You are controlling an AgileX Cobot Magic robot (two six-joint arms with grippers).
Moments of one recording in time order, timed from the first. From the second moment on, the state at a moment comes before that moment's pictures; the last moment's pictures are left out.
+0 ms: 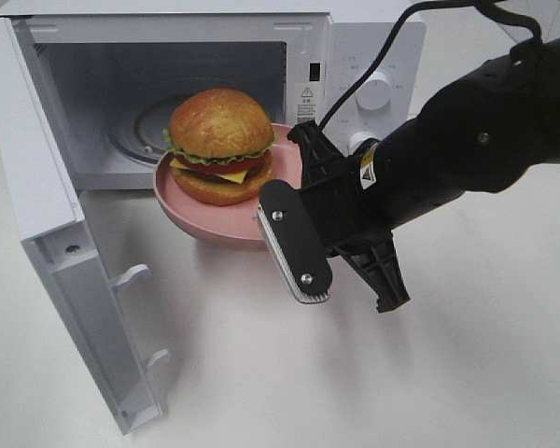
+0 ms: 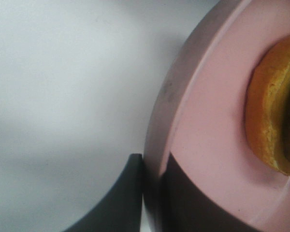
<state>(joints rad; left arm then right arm) 0.10 -0.01 -0.52 -0.14 1.07 0.03 0.70 1.67 -0.89 -0.06 0.20 -1.41</state>
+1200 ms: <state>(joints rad) 0.10 -0.01 -0.52 -0.14 1.07 0.03 0.71 1.90 -1.20 -0.10 0.25 -1.30</state>
